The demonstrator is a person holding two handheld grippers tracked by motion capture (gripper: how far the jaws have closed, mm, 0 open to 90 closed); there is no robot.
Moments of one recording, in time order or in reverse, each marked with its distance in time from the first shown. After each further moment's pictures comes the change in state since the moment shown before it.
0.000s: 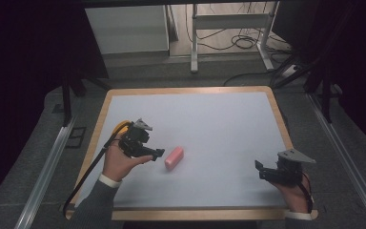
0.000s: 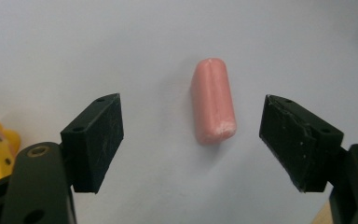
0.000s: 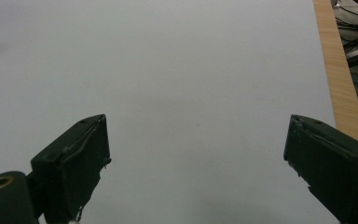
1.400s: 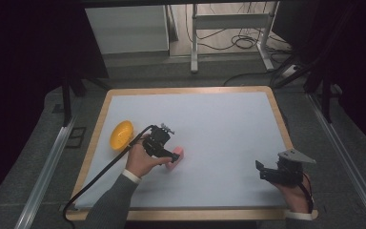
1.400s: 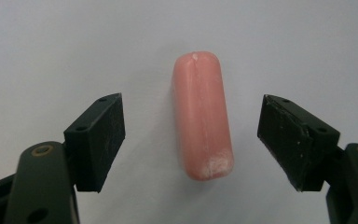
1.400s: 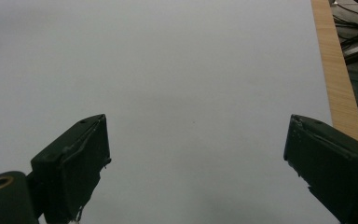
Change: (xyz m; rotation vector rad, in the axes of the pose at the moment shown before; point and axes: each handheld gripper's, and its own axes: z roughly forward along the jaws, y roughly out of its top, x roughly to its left) left arm -0.016 0.018 0.067 0.156 -0.014 0.010; right arm -0.002 -0.002 0.001 0.007 -0.006 -0.001
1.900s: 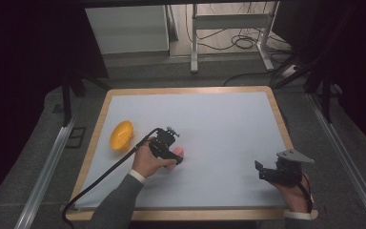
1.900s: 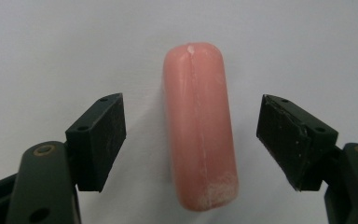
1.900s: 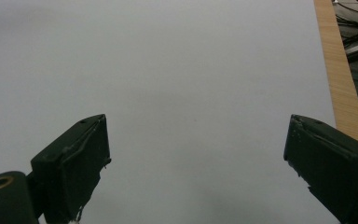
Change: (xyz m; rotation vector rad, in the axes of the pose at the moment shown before) left arm -0.003 0.003 0.028 0.057 -0.014 -0.019; right arm 0.001 0.000 0.002 0.011 -0.001 -0.006
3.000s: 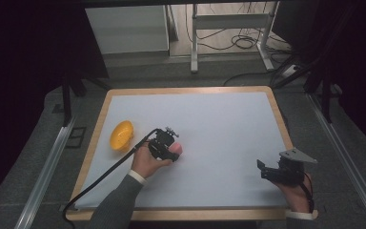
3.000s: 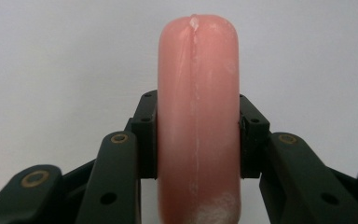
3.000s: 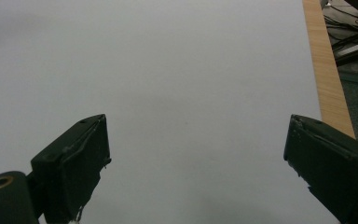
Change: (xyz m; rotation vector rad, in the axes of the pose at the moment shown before) left arm 0.001 -0.003 -0.010 -0.025 0.028 -0.007; right arm -0.004 0.001 -0.003 -0.012 -0.017 0.010
